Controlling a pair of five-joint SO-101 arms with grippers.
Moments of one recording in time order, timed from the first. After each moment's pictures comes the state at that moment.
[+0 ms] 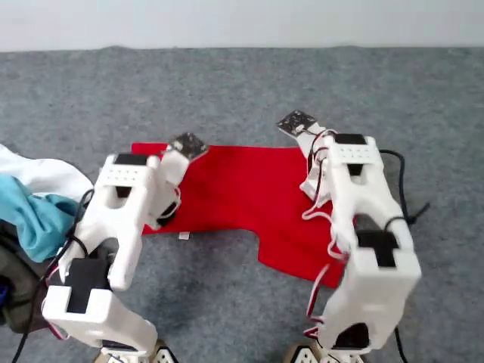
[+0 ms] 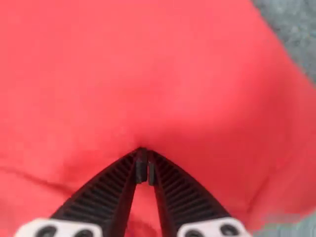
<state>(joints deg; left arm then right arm) -0.8 6.8 27.6 70.1 -27.5 -1.7 22.2 5.4 63.6 39.5</state>
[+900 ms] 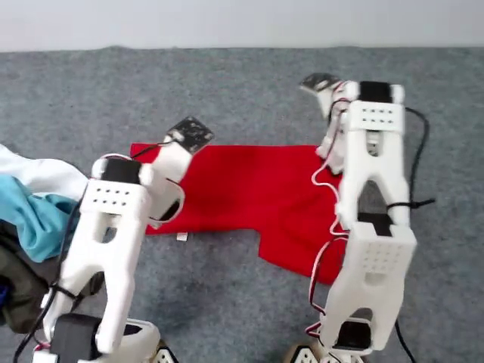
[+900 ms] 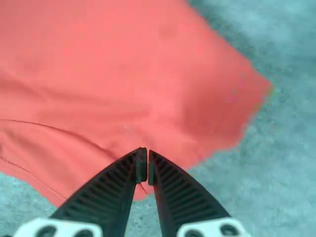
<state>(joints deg) 5.2 -15.2 28.4 79.0 -23.0 2.4 33.4 -39.5 100.5 35.9</state>
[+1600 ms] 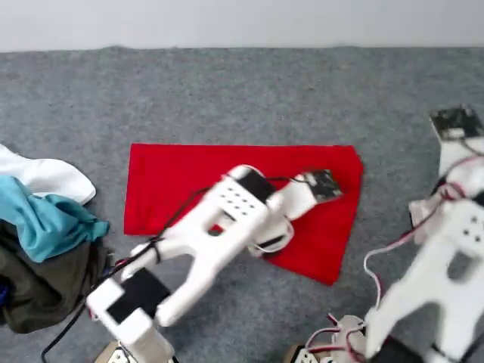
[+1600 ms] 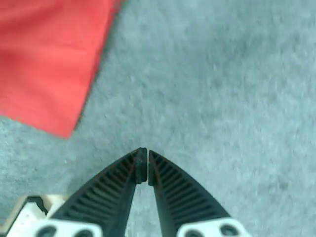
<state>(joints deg) 39.1 11.2 10.1 79.0 -16.7 31.6 -26.7 8.3 100.5 37.6</state>
